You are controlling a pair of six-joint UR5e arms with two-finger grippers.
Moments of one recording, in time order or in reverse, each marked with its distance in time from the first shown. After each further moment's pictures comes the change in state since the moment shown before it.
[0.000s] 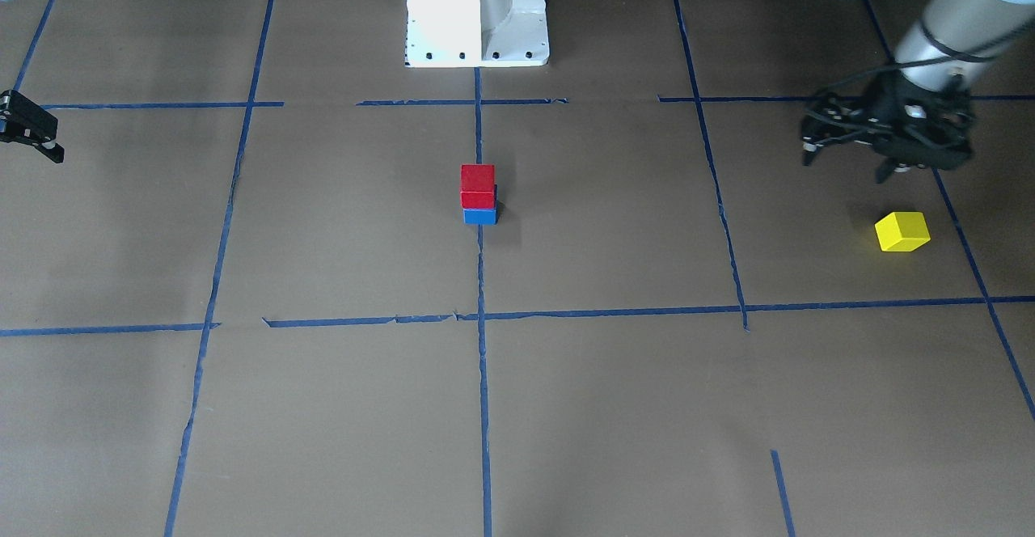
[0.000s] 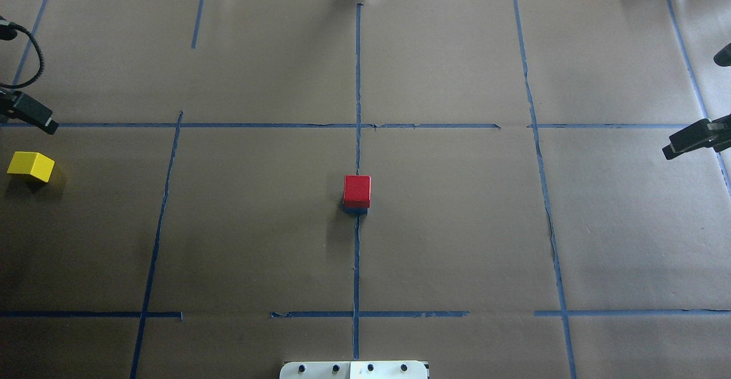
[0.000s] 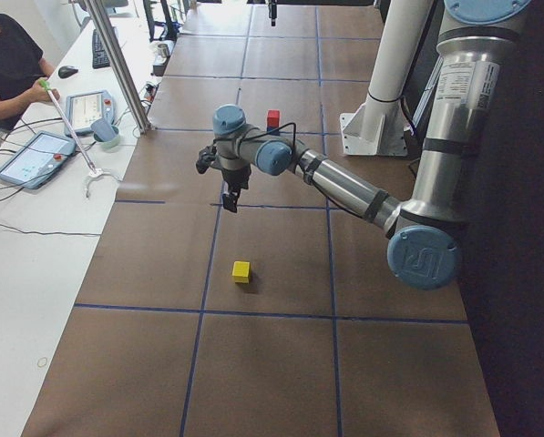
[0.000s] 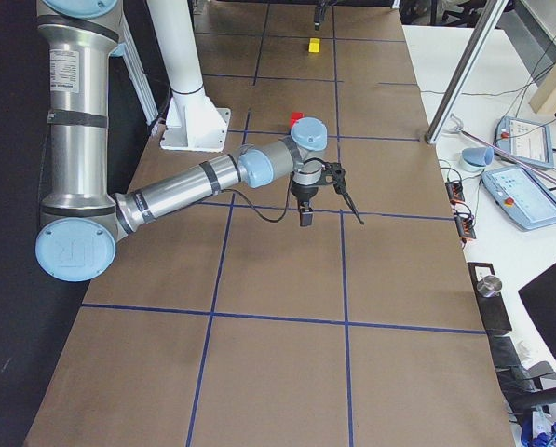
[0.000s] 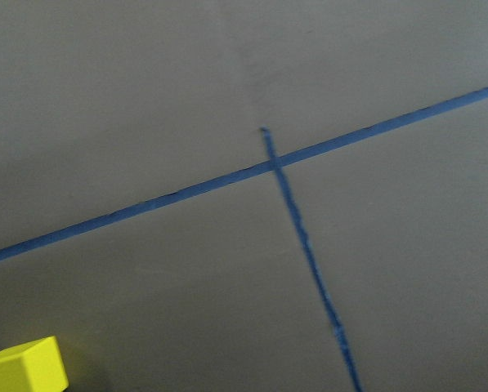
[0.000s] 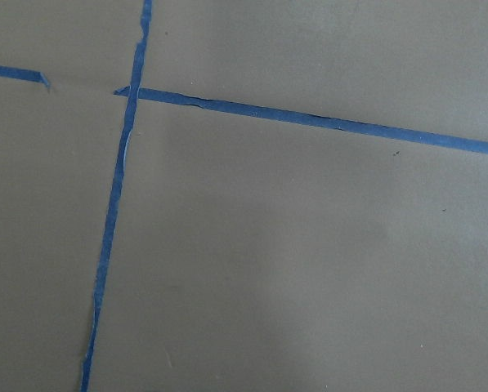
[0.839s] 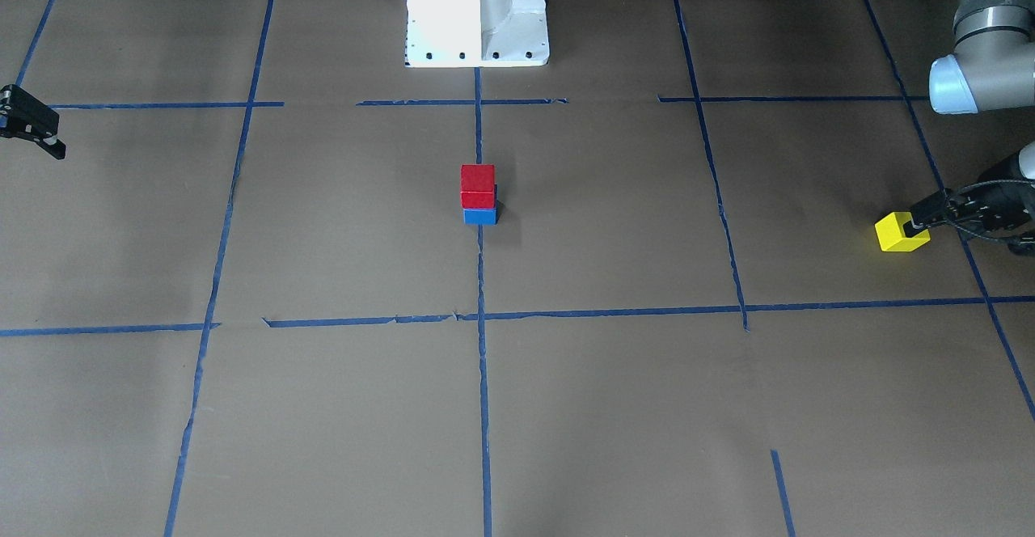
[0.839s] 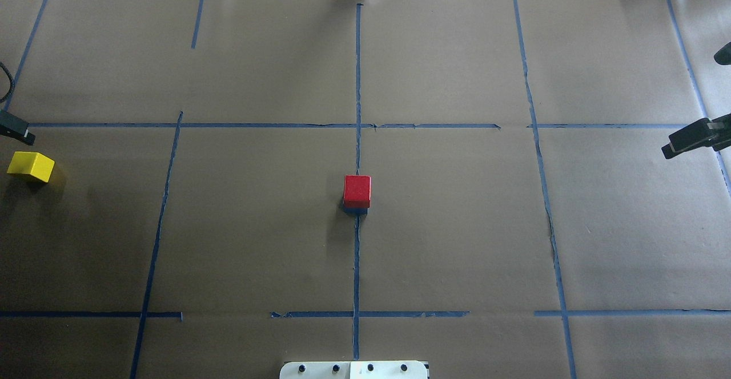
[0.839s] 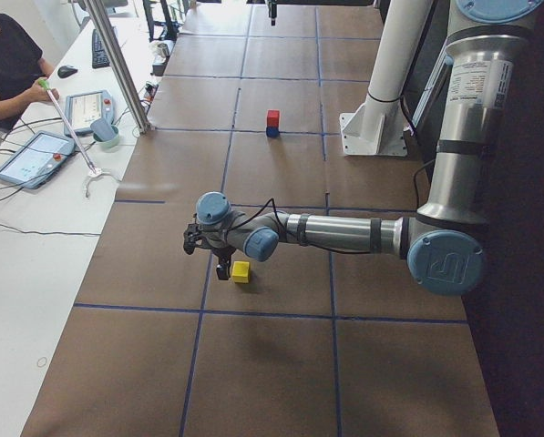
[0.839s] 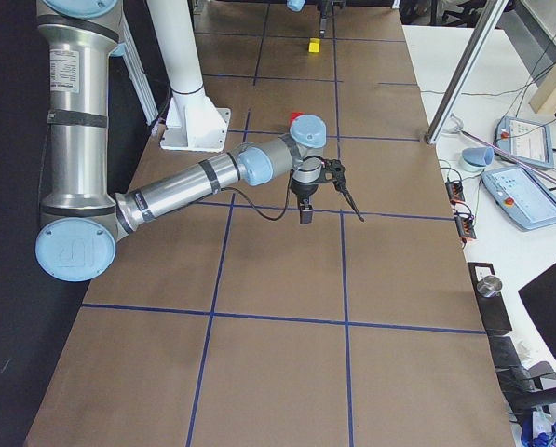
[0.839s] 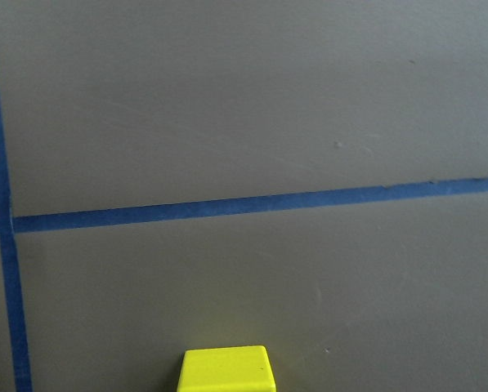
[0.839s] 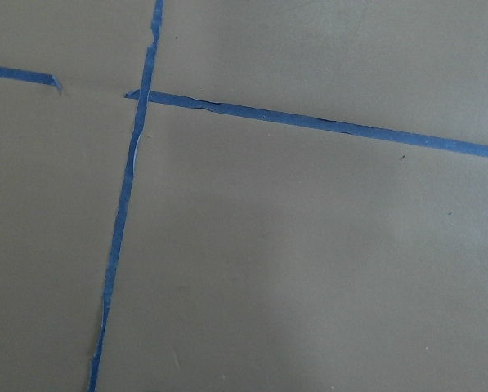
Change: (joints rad) left arm -0.011 0.051 0.331 -0.416 -0.003 -0.212; right arm 0.000 0.001 0.009 0.001 0.002 0.001
